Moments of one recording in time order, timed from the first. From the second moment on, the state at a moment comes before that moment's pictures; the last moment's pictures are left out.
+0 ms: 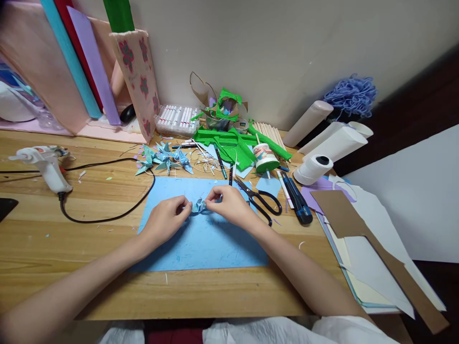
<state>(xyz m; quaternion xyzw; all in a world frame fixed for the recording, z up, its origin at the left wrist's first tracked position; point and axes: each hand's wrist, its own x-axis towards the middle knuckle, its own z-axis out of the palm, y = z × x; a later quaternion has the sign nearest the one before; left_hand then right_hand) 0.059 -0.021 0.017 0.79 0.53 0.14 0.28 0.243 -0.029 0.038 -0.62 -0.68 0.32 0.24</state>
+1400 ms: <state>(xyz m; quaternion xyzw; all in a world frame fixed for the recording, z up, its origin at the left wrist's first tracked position) 0.058 -0.021 0.015 0.78 0.53 0.16 0.30 0.243 -0.030 0.044 -0.55 -0.75 0.31 0.21</state>
